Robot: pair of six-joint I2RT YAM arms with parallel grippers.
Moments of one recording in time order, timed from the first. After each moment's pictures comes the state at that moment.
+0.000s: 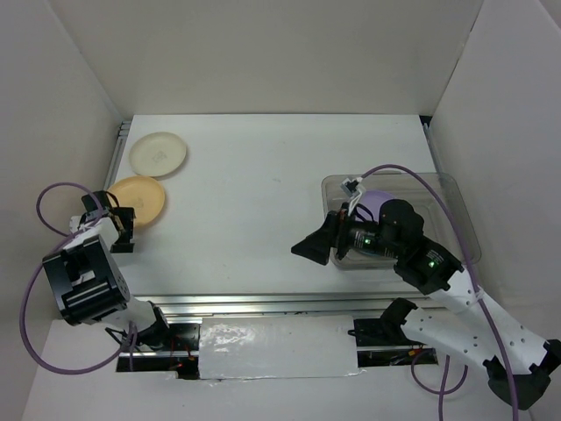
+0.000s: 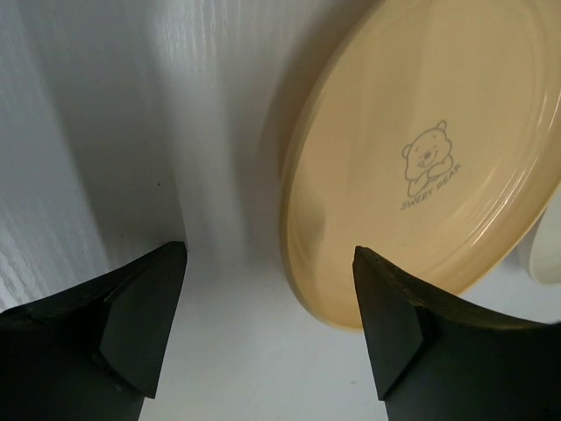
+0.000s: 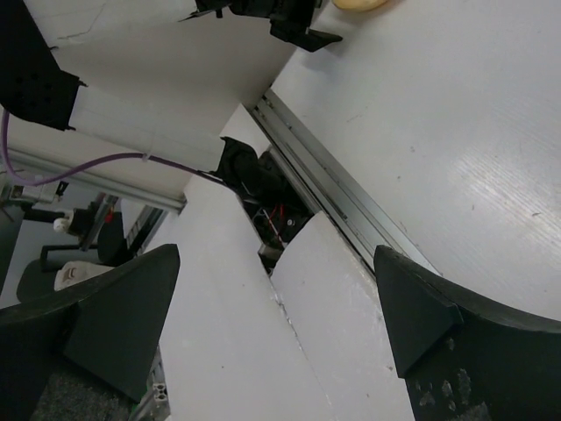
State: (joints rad) left arm 0.51 1.46 0.72 -0.26 -0.10 -1.16; right arm 0.73 0.72 0.86 -0.34 -0.45 0.70
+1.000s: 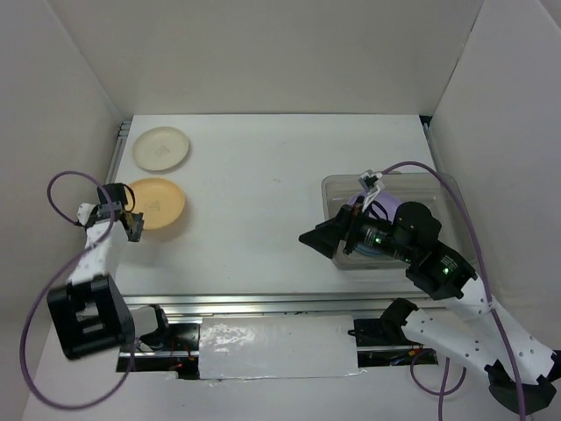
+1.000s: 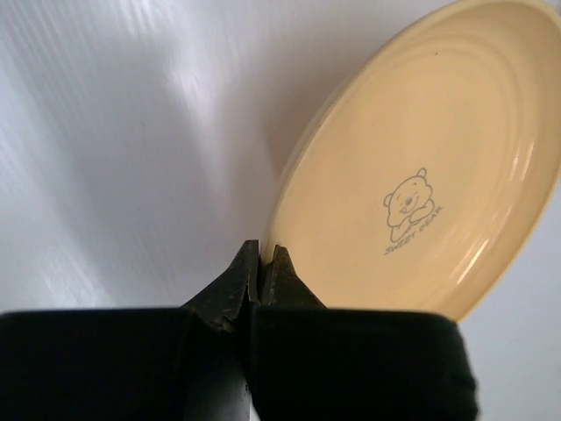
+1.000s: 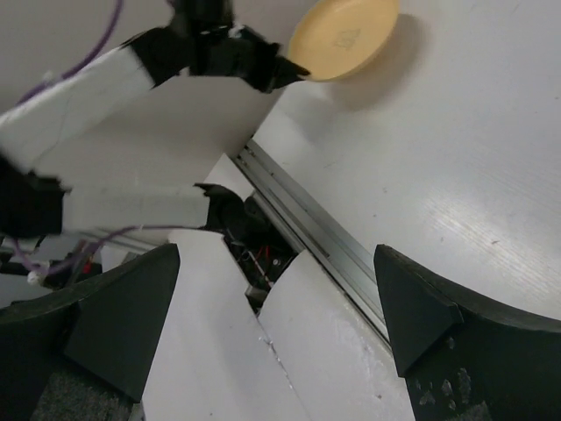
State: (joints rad) left arm 0.35 1.33 0.79 -0.50 -0.25 -1.12; right arm 0.72 0.66 0.90 -0.37 -0.33 0.70
